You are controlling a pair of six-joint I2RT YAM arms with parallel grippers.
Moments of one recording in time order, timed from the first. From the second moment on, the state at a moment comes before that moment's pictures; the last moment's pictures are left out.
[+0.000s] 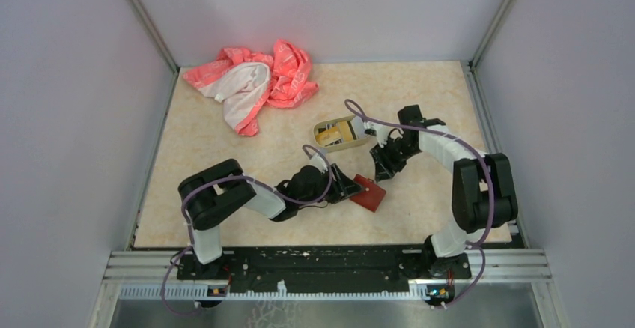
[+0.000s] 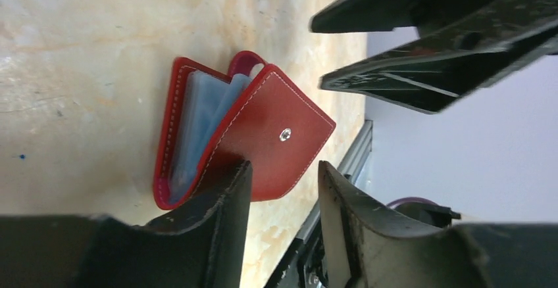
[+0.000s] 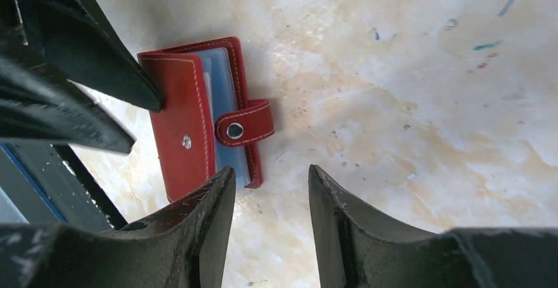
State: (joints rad) left arm -1.02 1.87 0.63 0.91 0.03 -1.26; right arm 0.19 1.59 0.99 -0.74 -0.58 -0.60
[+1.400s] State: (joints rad) left arm -0.85 1.75 0.56 0.75 0.19 -0.96; right arm 0.47 1.64 0.99 -0.78 -0.60 -0.70
